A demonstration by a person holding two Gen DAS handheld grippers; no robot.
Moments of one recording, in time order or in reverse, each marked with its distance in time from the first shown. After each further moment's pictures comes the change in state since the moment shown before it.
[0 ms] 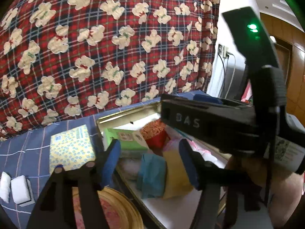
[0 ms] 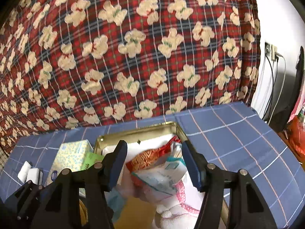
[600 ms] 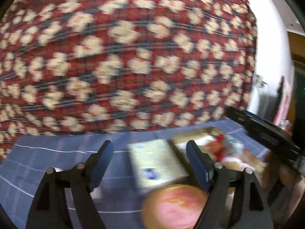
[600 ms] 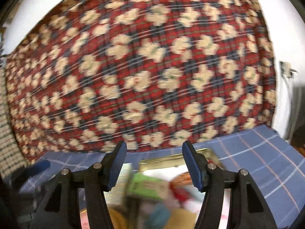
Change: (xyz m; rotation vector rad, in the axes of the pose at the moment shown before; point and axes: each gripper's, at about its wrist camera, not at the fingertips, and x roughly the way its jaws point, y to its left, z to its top) left arm -0.094 0.113 -0.004 -0.128 -0.165 0.307; right arm -0.044 0.042 -0.003 -0.024 -0.232 0.233
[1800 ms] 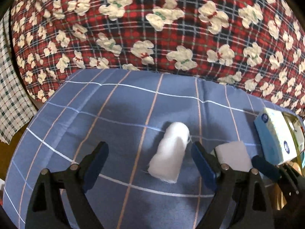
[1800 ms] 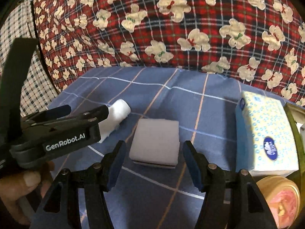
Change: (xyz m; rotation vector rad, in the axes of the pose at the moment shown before) left arm 0.061 0.193 -0.061 -0.220 0.414 0.337; right arm 0.108 0.233 -0.112 -0.215 0.559 0.277
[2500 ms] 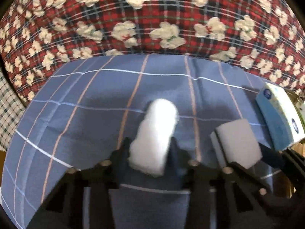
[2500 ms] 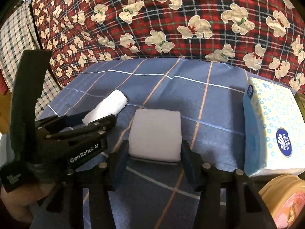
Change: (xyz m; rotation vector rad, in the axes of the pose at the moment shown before) left arm 0.025 -0.018 -0.014 0.082 0.074 -0.020; right arm 0.013 -0.013 -0.006 0.023 0.032 0.057
